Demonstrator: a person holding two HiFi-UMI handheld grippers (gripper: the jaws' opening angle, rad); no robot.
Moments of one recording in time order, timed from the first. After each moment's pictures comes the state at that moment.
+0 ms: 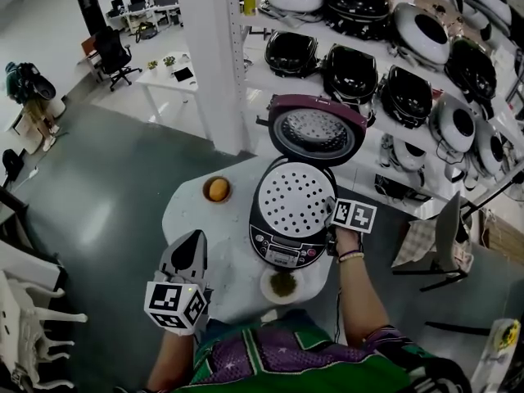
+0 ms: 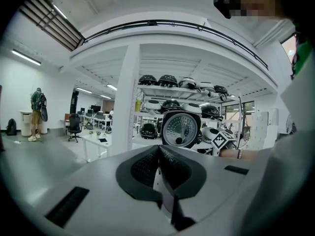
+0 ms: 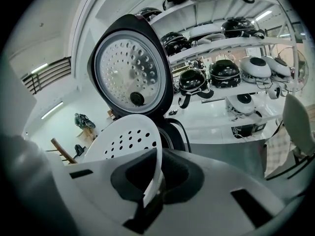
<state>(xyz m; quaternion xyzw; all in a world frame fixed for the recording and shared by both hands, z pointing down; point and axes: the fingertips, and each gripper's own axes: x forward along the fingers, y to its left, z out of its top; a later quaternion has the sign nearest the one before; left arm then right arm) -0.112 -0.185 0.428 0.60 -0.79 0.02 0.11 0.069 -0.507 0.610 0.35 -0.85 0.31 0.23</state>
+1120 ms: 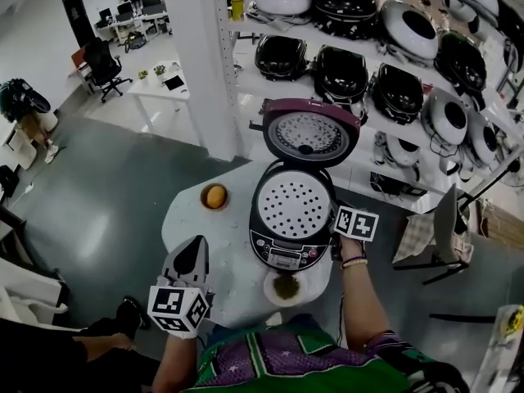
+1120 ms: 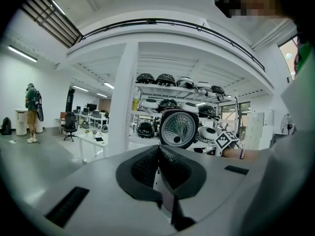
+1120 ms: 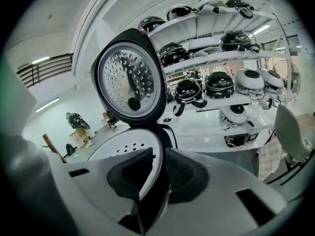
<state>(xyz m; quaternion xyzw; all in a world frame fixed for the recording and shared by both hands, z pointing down) -0.120 -0.188 0.434 0.62 -0.78 0.02 0.12 0.093 -0.506 0.601 0.39 -0.85 0.27 0.21</state>
